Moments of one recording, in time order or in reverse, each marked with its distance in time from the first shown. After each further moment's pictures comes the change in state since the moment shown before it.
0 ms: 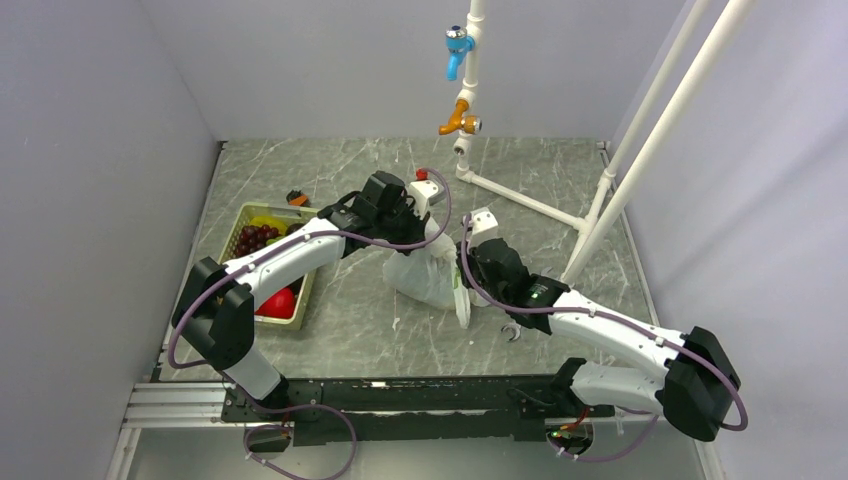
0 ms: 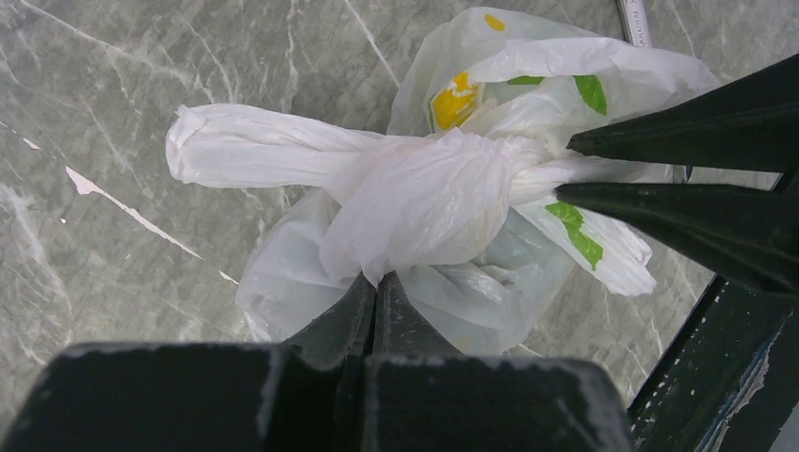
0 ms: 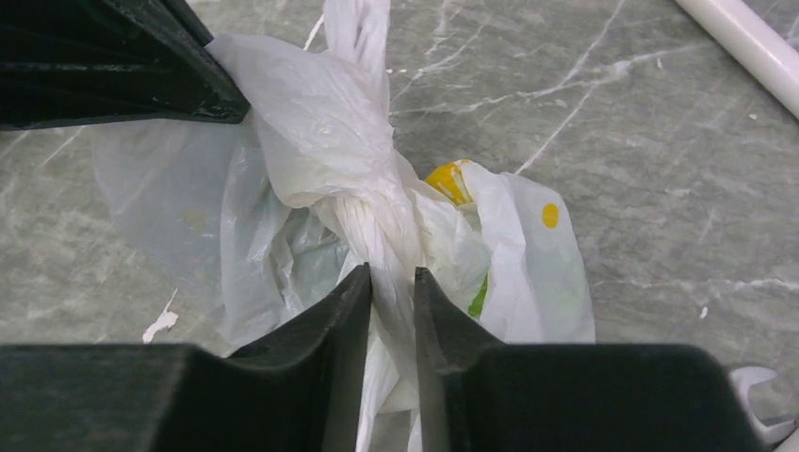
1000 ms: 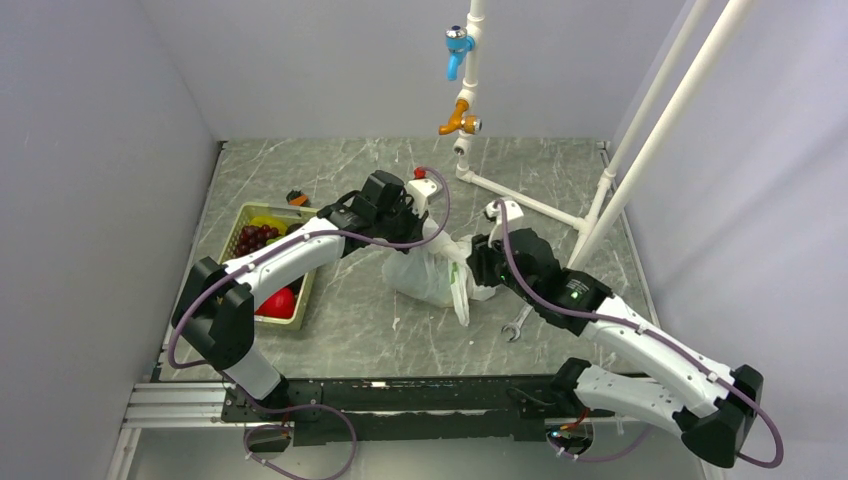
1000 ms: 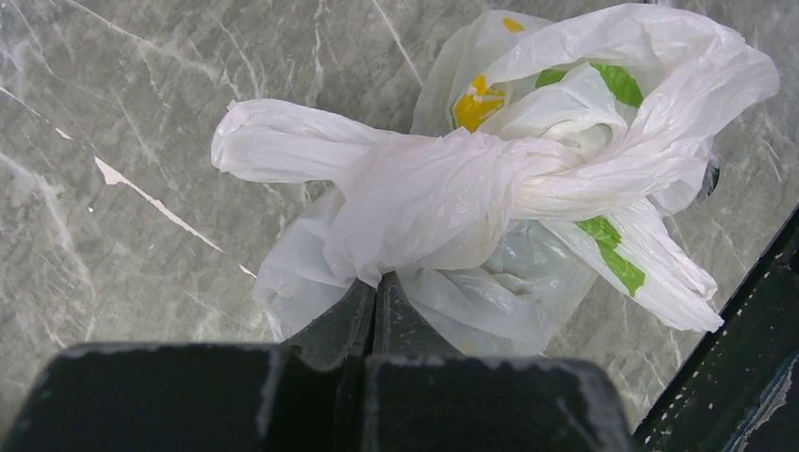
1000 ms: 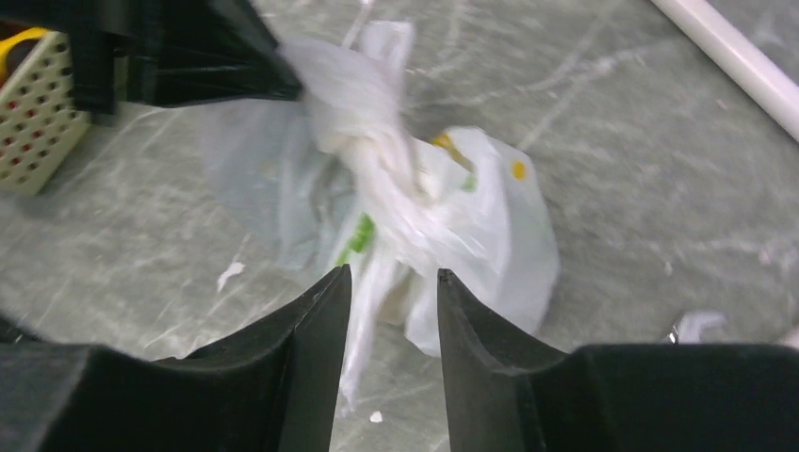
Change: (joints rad) left arm 0.000 0.000 0.000 0.001 -0.042 0.000; right arm -0.008 -0.200 0.173 -0.402 -0.011 0.093
